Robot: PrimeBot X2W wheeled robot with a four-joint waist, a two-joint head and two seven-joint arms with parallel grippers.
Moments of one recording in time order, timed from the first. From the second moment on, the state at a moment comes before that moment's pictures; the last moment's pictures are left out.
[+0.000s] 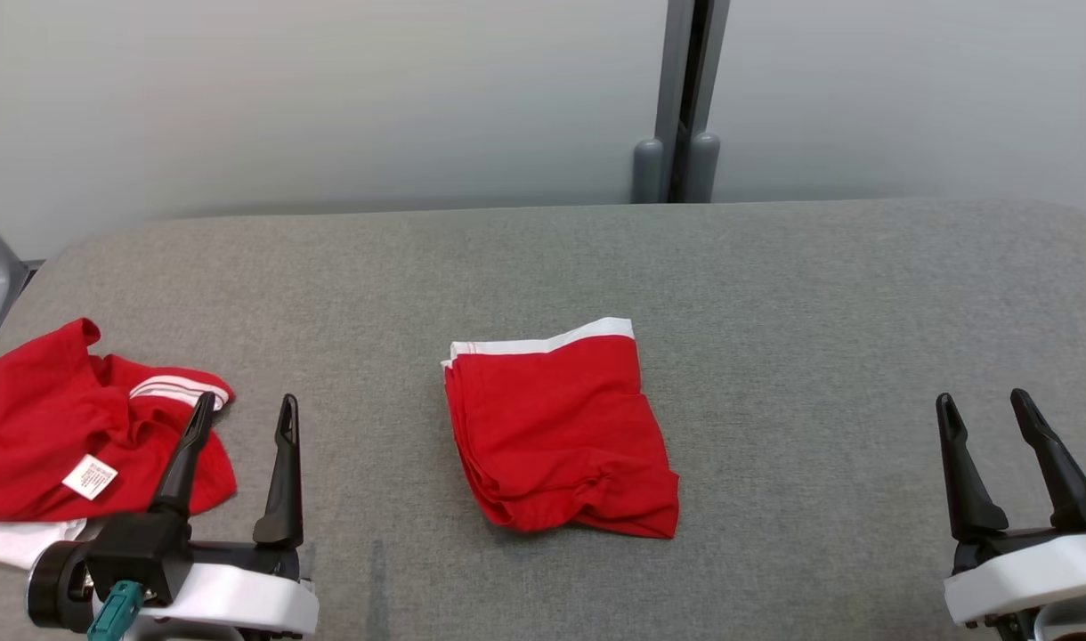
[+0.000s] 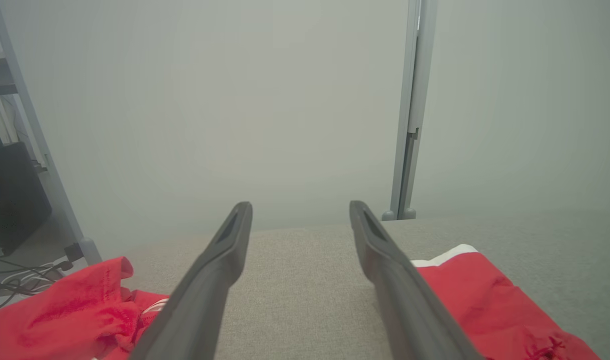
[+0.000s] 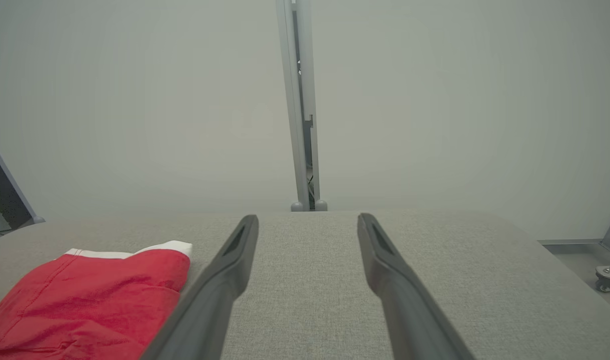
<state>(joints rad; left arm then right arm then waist) -0.01 0.37 -0.32 -0.05 -0.42 0.28 -0.24 0.02 -0.16 -0.02 -0.01 0.28 0.13 -0.10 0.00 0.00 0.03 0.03</state>
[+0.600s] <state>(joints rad) -0.14 0.30 -0.34 -0.07 -0.41 0.23 -0.26 -0.19 -0.29 0.23 0.23 0.42 0.13 0.01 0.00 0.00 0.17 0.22</state>
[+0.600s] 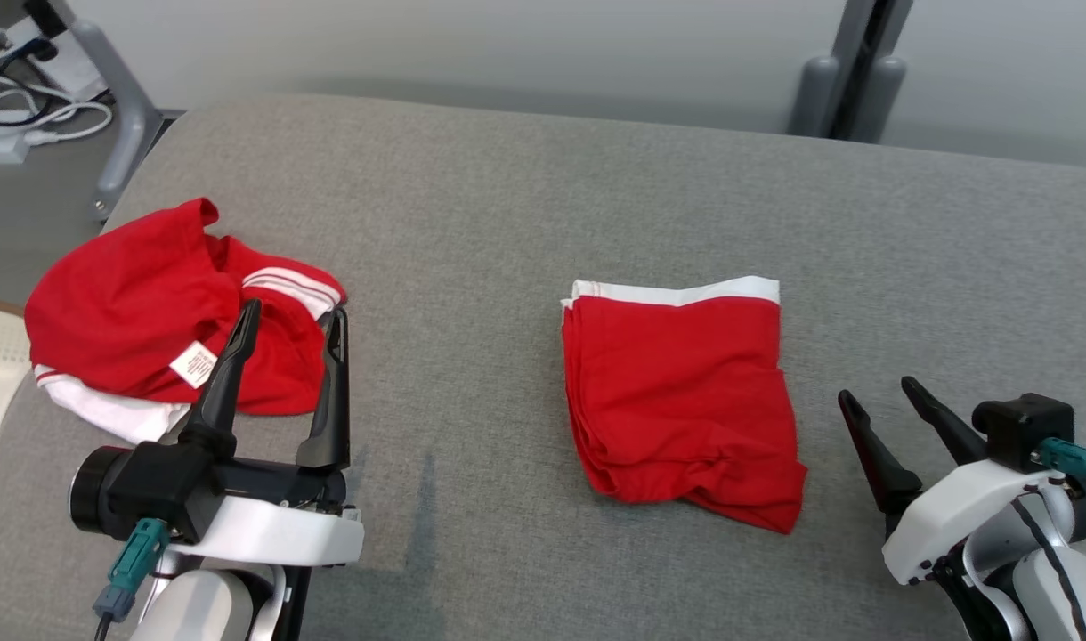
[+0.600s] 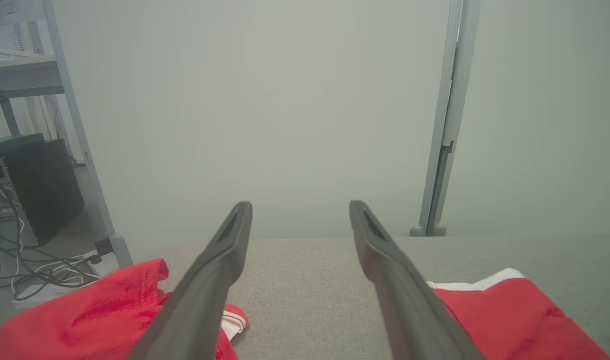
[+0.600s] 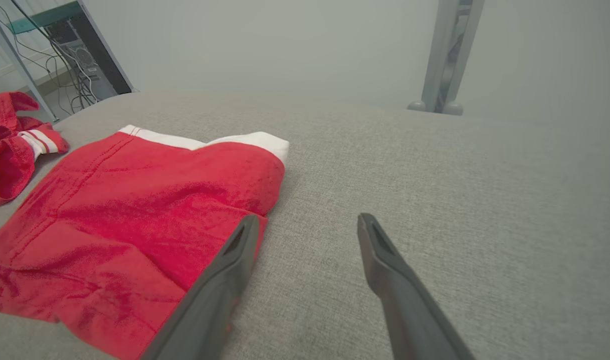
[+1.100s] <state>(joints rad) -0.21 0.20 -0.28 -0.05 -0.33 0.12 -0.26 -0.36 -0.33 0.47 0.46 0.58 0.13 0.01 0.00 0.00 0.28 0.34</state>
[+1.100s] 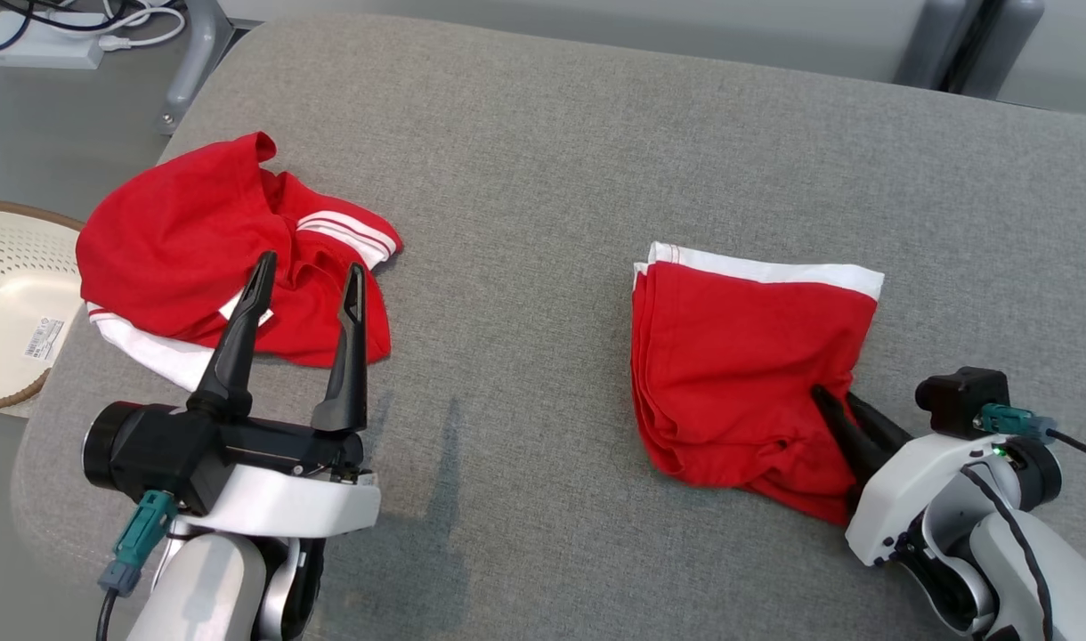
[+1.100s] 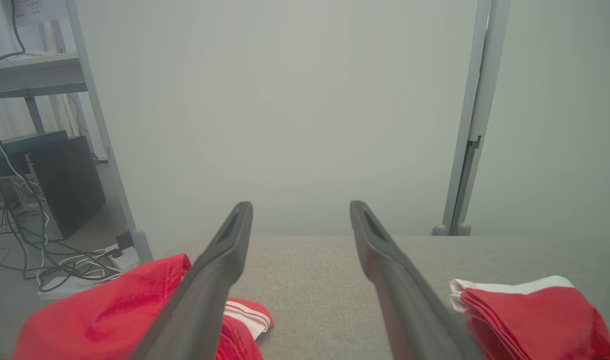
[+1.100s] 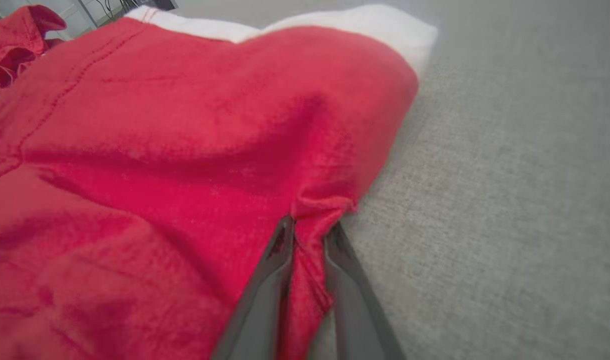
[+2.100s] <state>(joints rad) -0.20 0.23 -0.18 -0.10 -0.22 0.05 -0.23 -0.26 -0.38 0.47 0.26 0.45 0.13 -0.03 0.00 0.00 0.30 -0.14</state>
